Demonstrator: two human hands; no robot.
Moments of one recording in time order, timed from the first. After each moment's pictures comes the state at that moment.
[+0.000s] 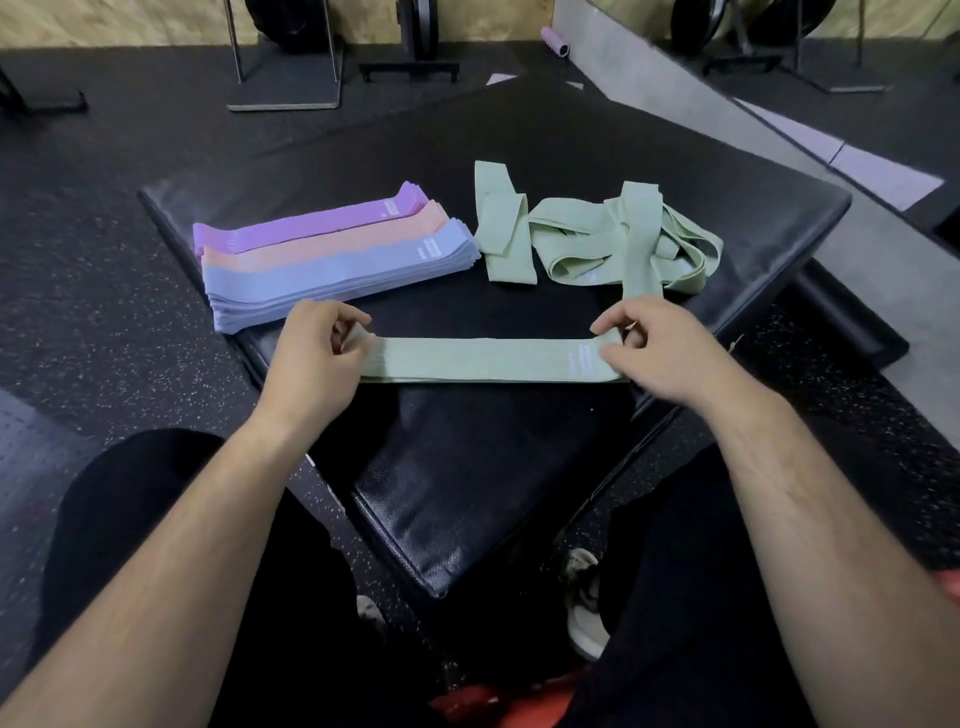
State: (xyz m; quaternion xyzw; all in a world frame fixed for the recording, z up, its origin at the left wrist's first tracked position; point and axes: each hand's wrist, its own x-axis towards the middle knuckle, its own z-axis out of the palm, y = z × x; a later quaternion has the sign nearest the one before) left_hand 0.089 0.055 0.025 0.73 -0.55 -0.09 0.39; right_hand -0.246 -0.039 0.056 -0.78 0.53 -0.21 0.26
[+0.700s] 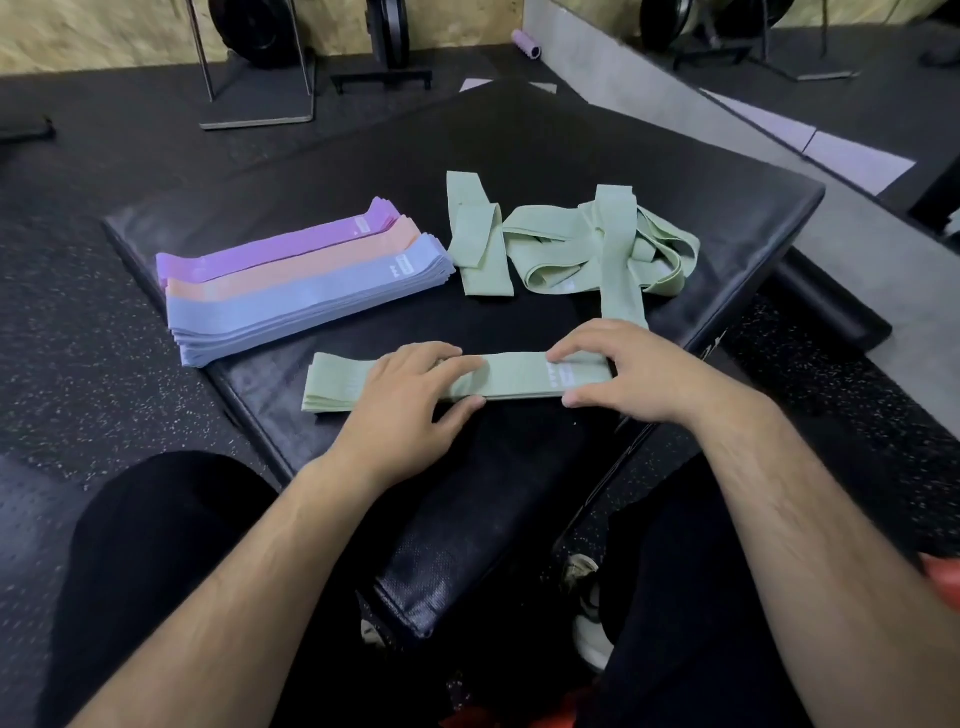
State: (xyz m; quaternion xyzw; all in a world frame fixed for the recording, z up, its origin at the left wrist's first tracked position) left_hand 0.016 0.039 0.002 0.62 -0.76 -0.02 0.21; right_hand -0.252 -0.044 0.054 -0.84 0.47 -0.09 0.28
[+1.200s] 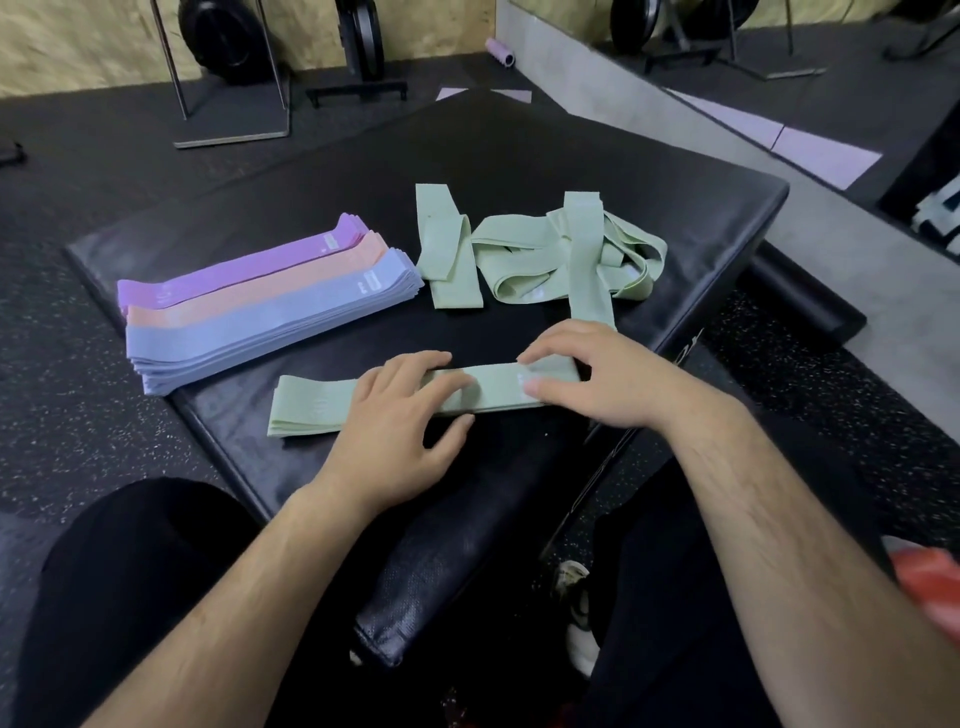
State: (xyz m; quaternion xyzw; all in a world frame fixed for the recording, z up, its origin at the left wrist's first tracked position) left_hand -0.006 0.041 0.006 0.61 -0.76 0.00 0.22; right_hand -0.255 -0.044 0.054 -0.83 0.45 -0.15 0.29
